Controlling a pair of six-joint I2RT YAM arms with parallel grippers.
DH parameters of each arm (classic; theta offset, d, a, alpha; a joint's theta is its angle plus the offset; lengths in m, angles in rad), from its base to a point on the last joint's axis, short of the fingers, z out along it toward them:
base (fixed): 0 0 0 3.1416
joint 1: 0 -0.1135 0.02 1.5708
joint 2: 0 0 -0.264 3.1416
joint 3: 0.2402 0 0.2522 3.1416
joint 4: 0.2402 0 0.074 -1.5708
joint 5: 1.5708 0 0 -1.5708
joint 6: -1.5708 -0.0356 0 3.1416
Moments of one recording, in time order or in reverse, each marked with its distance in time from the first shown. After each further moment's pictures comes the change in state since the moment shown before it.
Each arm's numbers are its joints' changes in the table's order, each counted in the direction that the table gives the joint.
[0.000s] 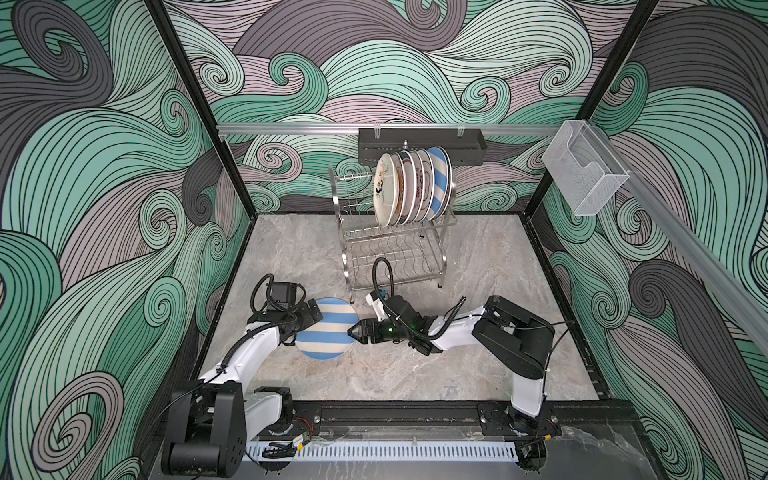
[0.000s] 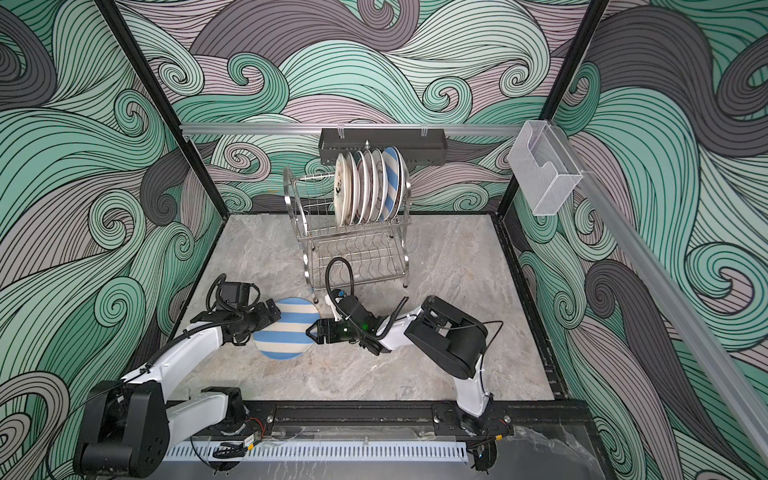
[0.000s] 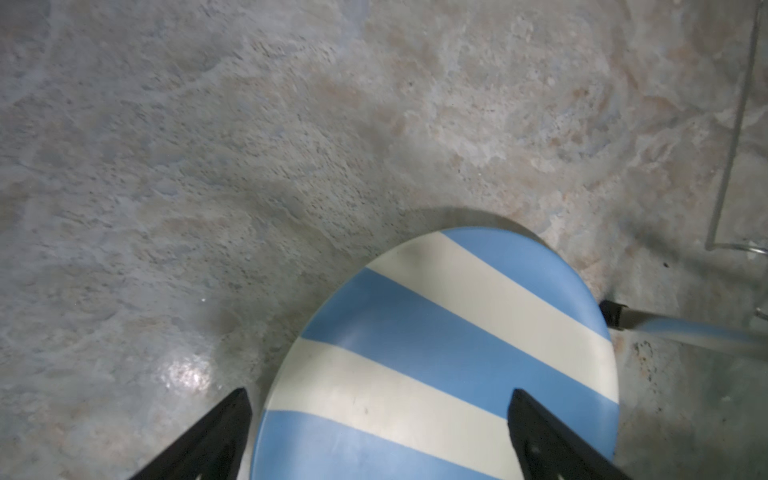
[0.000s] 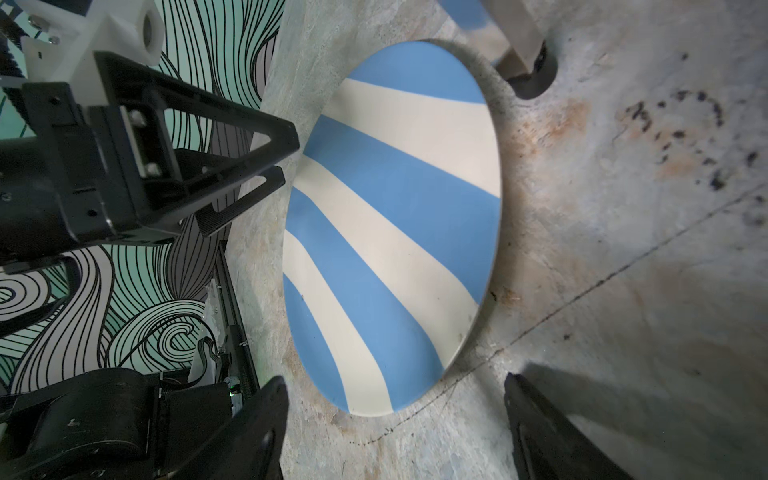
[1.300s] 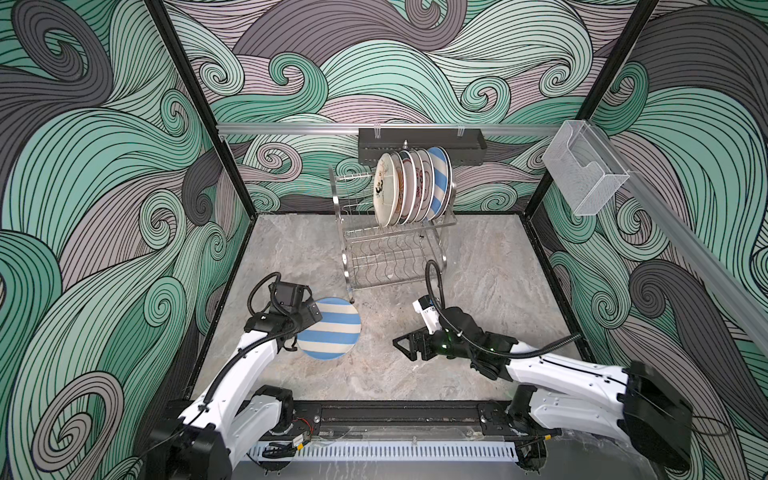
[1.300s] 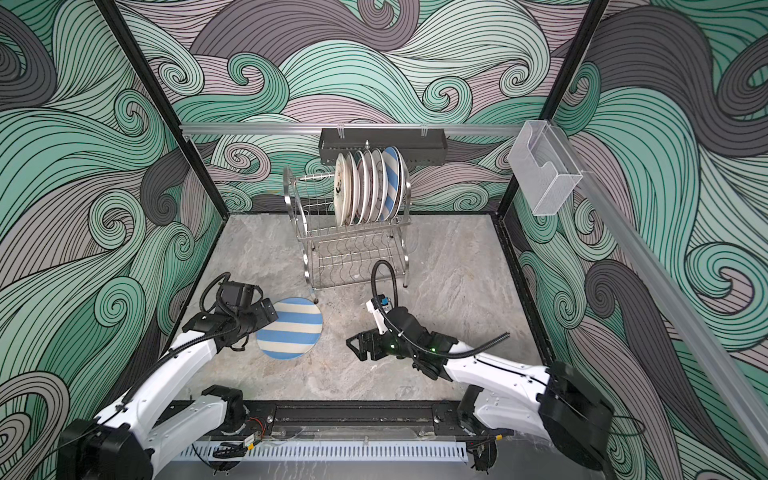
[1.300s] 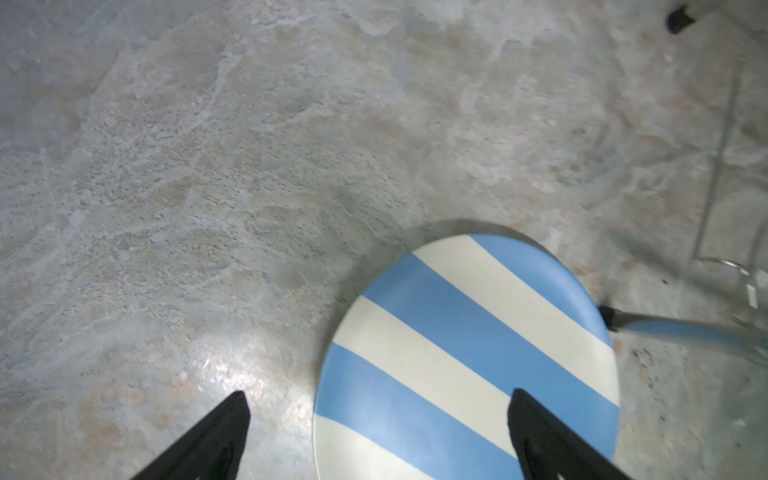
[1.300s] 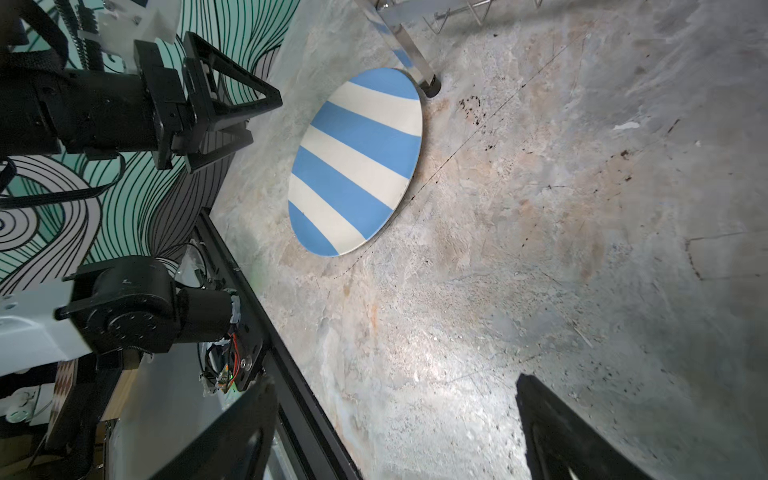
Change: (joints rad) left arm 0.082 -0.125 0.056 0.180 -0.167 0.096; right arm 0.034 -0.699 -0.329 0.404 0.115 0.157
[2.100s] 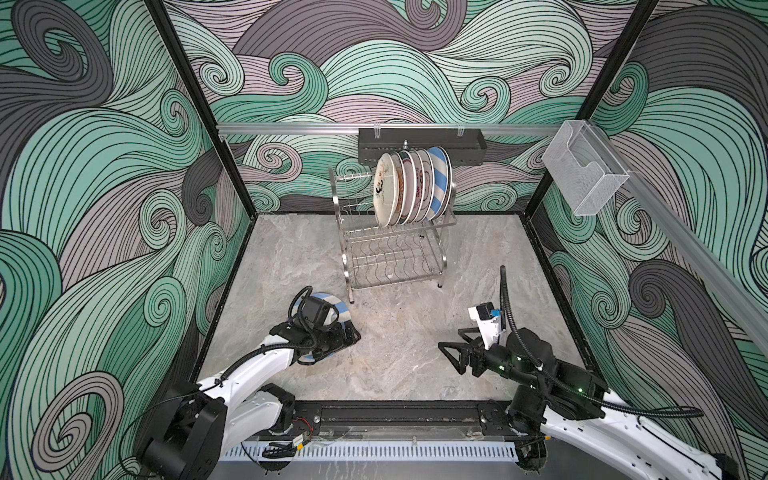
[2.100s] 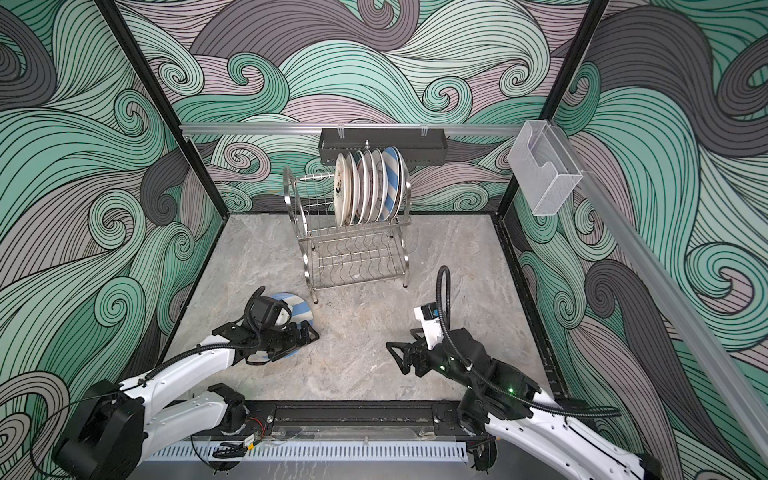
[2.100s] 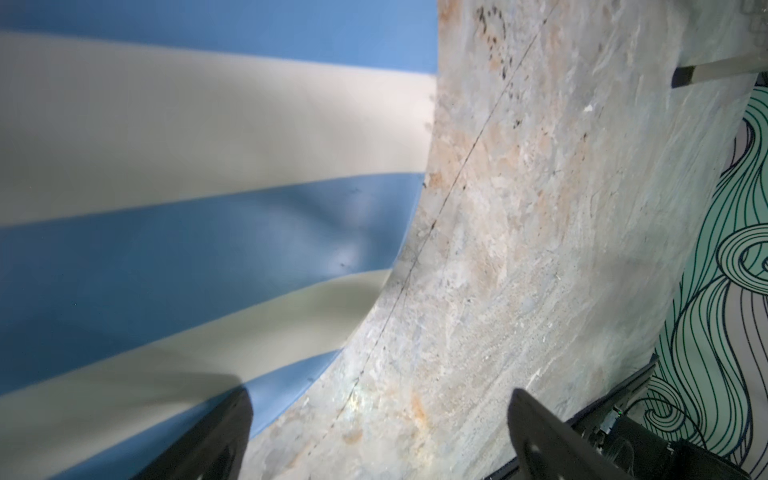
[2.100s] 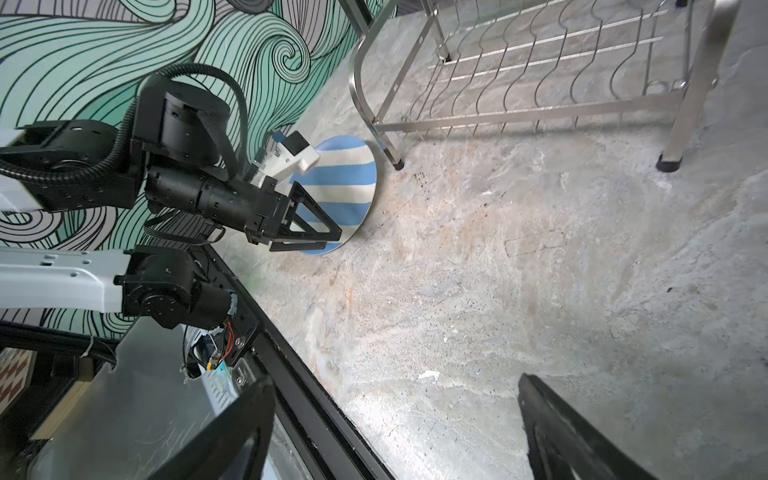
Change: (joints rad) left arm 0.349 0.002 -0.151 -0.157 0.479 0.137; right arm 0.002 -0.793 -0.023 0.646 0.190 0.134
